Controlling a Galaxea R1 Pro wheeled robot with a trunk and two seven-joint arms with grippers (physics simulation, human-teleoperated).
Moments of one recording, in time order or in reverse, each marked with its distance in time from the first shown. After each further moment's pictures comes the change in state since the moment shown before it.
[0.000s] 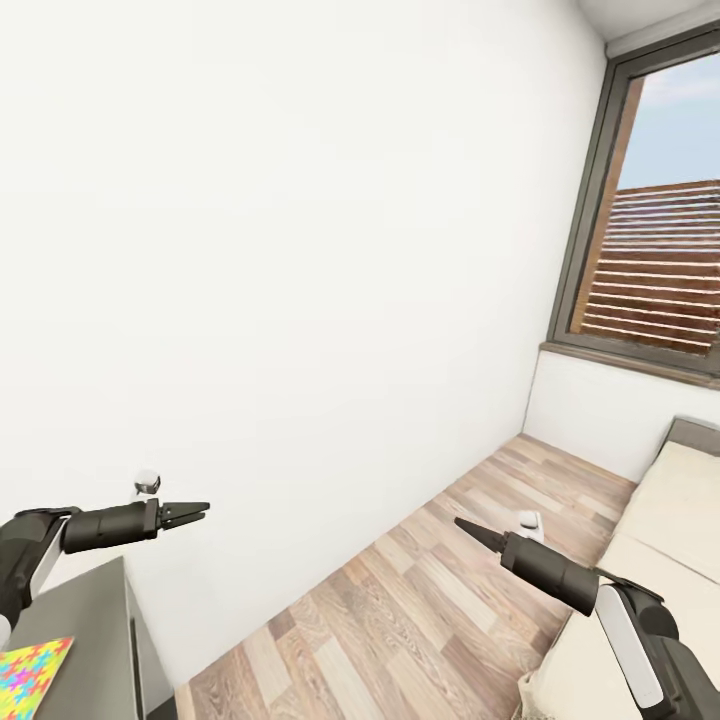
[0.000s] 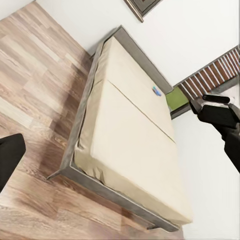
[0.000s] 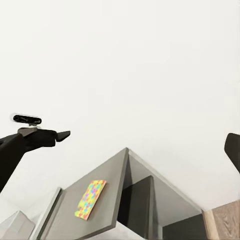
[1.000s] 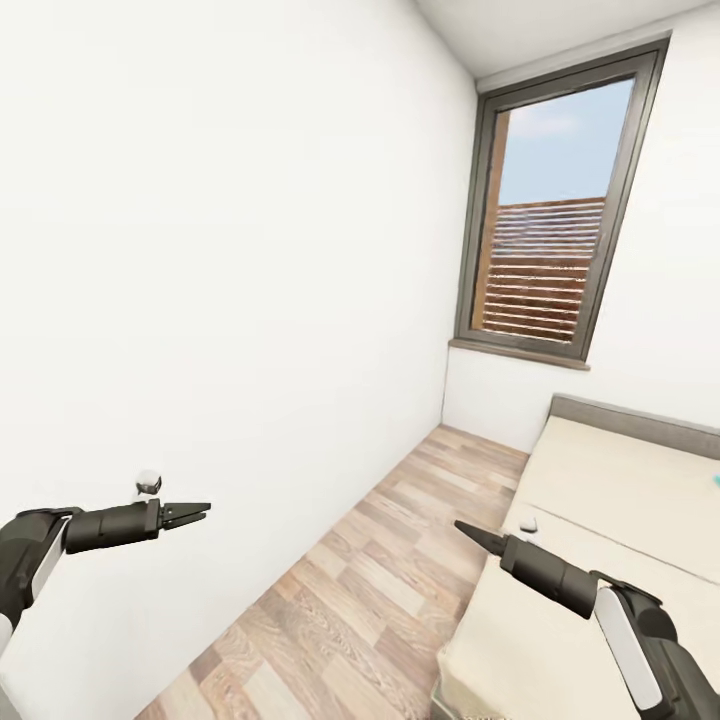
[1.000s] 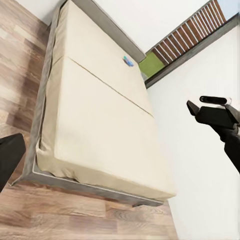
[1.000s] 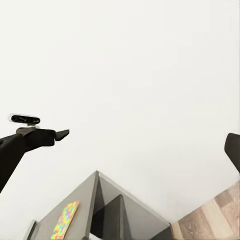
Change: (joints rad) left arm 0.000 -0.003 -0.001 0.000 -0.001 0.000 0.002; right arm 0.000 0.001 -0.001 0.024 -0.002 0.005 -0.002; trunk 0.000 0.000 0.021
